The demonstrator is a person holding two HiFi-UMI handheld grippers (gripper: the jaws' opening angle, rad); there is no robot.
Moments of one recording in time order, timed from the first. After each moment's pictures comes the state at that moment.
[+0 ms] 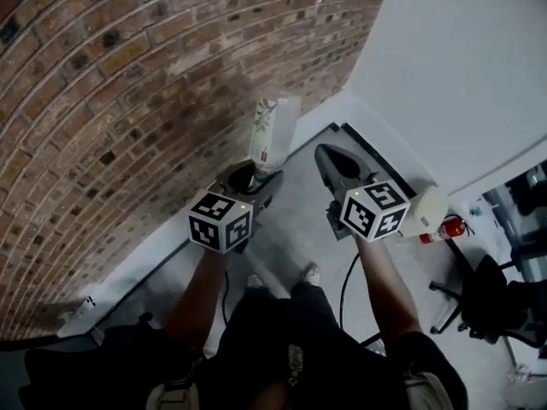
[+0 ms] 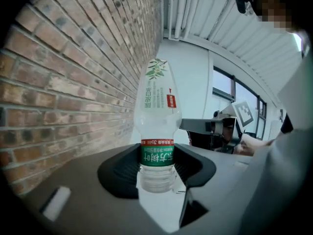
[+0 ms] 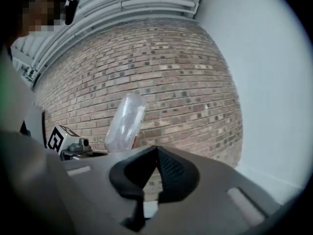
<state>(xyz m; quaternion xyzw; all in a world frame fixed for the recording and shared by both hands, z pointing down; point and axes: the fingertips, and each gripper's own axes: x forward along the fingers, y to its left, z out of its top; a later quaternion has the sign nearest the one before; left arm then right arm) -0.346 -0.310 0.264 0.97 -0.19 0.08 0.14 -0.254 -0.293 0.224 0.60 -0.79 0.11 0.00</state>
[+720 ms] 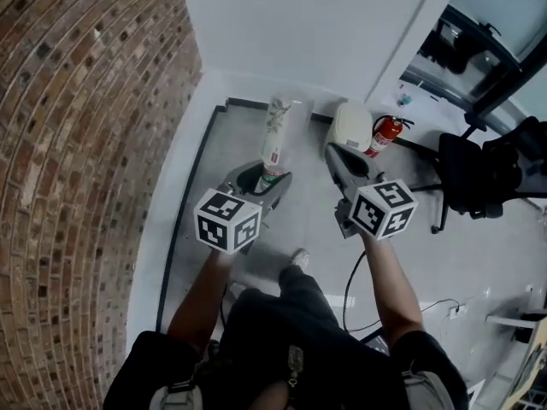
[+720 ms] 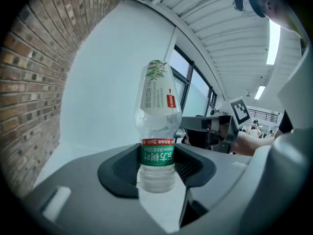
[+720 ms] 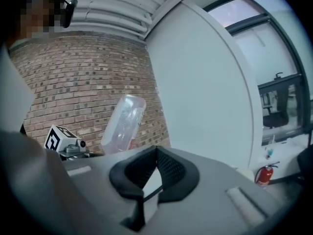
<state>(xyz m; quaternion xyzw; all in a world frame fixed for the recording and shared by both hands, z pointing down) -0.033 -0.099 0.308 0.97 0.12 0.16 0.12 0.045 -0.033 0.270 0.82 -0.56 0.15 -0.05</state>
